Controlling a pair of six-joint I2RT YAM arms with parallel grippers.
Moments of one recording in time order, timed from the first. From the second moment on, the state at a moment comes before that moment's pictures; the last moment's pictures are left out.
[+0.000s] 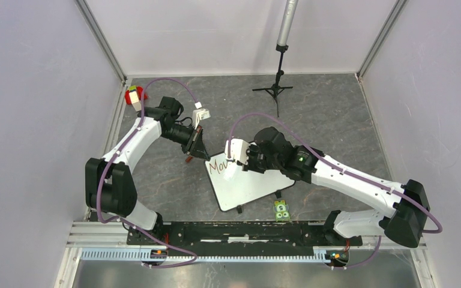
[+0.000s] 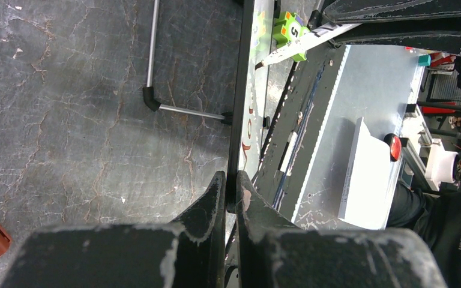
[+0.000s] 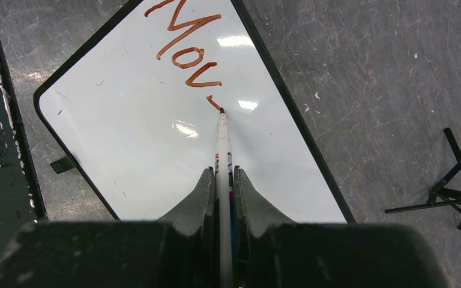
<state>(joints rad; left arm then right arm) -0.23 1.54 1.20 -1.03 0.97 0.47 0.96 1.26 1.03 -0.44 -0.10 -0.52</state>
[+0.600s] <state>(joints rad) -0.23 1.54 1.20 -1.03 0.97 0.47 0.95 1.29 1.06 -0.44 -0.11 -0.52</state>
